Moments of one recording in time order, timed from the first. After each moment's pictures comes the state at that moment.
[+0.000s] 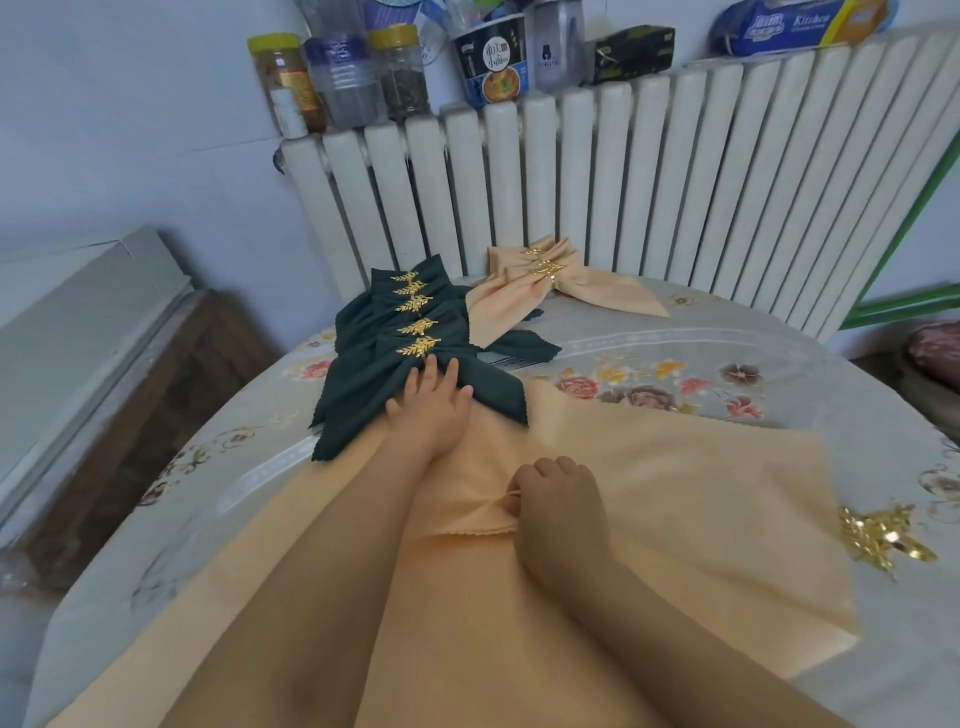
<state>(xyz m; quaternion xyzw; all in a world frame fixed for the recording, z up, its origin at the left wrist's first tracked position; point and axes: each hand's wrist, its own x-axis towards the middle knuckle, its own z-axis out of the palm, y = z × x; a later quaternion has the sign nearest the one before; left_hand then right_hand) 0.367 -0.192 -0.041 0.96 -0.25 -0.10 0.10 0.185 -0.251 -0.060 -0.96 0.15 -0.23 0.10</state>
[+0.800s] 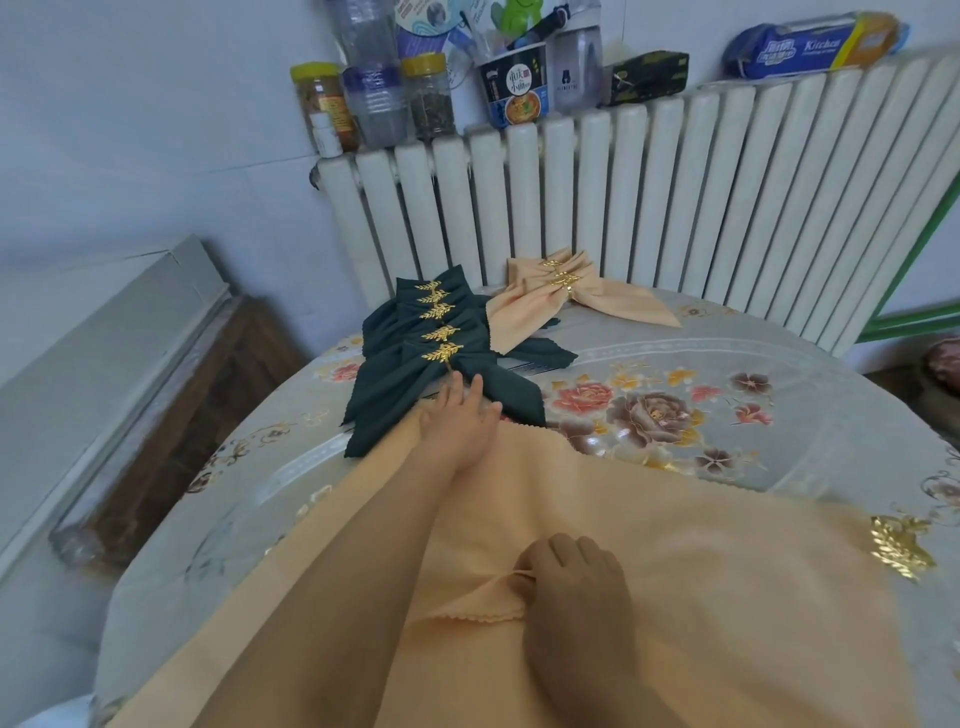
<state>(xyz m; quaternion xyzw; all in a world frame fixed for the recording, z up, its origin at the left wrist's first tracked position) 0.343 -0.189 -0.035 0.95 -0.26 -0.12 0.10 0.125 -0.206 -0.080 -0.93 0.17 -0.30 0.11</state>
